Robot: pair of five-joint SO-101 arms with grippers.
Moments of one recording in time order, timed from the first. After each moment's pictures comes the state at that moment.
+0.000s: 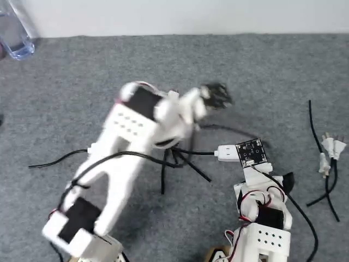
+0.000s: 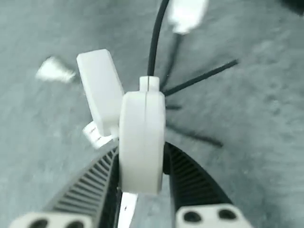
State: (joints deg) left arm 22.9 -1.0 -12.3 98.9 -33.9; right arm 11.1 -78.2 89.2 53.0 26.6
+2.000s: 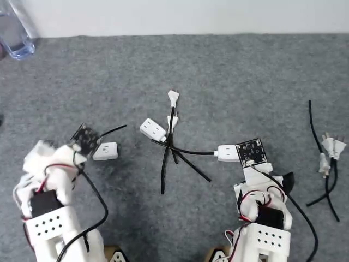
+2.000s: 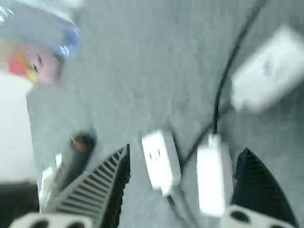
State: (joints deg) left arm -24.1 -62.5 66.8 48.8 -48.7; right arm 11.1 -78.2 89.2 53.0 26.6
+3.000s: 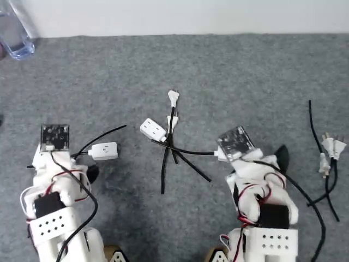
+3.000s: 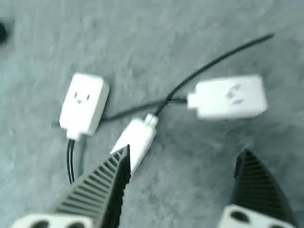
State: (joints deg) left arm -27.6 -62.5 76.0 55.9 -9.9; right arm -0.4 -74.0 65.6 67.5 32.5
